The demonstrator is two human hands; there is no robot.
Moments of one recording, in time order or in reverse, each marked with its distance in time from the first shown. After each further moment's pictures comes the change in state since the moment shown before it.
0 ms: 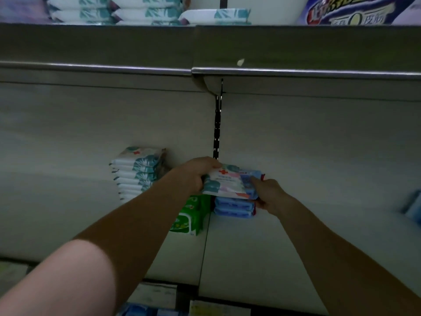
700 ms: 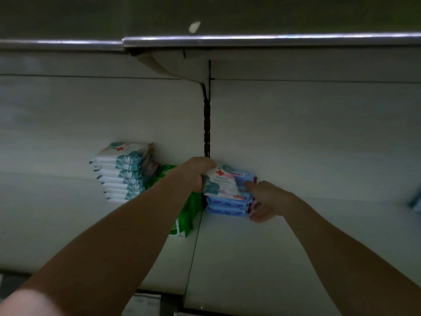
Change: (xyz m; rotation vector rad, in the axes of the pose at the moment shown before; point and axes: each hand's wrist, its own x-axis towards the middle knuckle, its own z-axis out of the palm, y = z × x) left_hand 0.053 -0.011 0.018 0.024 0.100 -0.091; right_hand 0.023 0.010 -0.021 -0.431 -0.187 0.181
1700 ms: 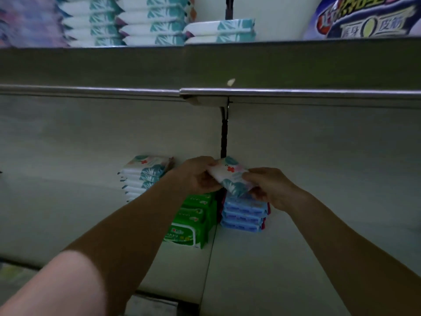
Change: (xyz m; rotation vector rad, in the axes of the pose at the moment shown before) left_hand -0.041 0.022 -0.038 -0.207 -0.075 0.105; right_hand -0.042 -0.056 0.004 0.376 -0.014 -0.378
